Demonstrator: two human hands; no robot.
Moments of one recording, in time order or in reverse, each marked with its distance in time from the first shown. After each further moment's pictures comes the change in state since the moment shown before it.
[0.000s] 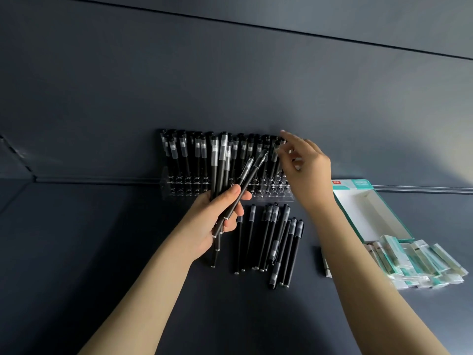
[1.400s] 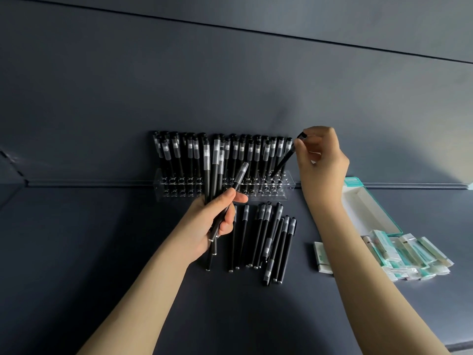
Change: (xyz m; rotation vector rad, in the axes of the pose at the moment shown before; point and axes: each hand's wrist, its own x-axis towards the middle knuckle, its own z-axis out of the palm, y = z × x) left_hand -0.007 -0.001 0.009 0.032 -0.001 0.007; right_hand -0.003 -0.007 -0.027 0.098 0.252 0.133
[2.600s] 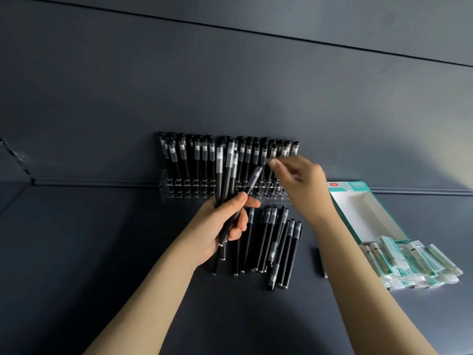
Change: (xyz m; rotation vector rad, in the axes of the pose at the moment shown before) left_hand 0.000 -0.001 0.000 0.006 -0.076 0.003; right_hand -0.018 -0.007 0.013 0.007 -0.419 0.077
